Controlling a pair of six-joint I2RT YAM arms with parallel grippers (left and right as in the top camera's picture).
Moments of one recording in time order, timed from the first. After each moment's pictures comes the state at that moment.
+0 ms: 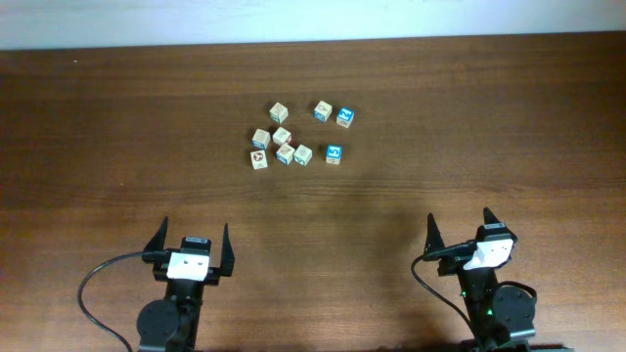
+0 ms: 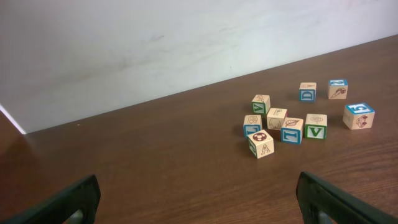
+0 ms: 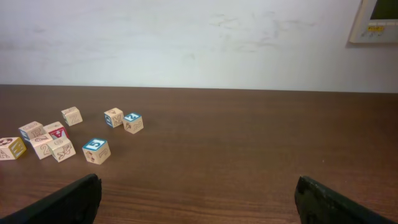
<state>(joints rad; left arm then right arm) -0.12 0.02 0.02 -0.08 -0.06 0.23 0.11 0.01 0.01 -0.08 0.03 0.03</state>
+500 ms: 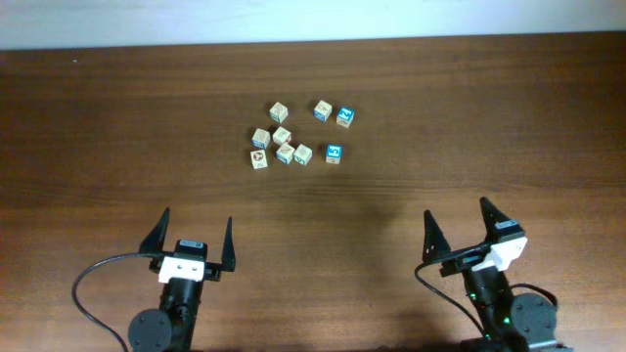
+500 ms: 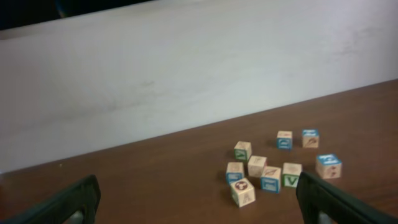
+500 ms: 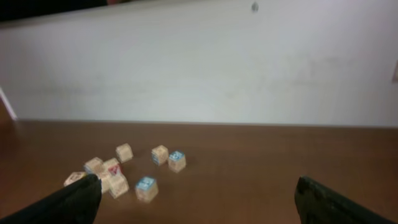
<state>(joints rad) -0.12 0.05 0.06 0.06 0.03 0.17 0.11 0.08 0.18 -0.05 -0.13 0.11</state>
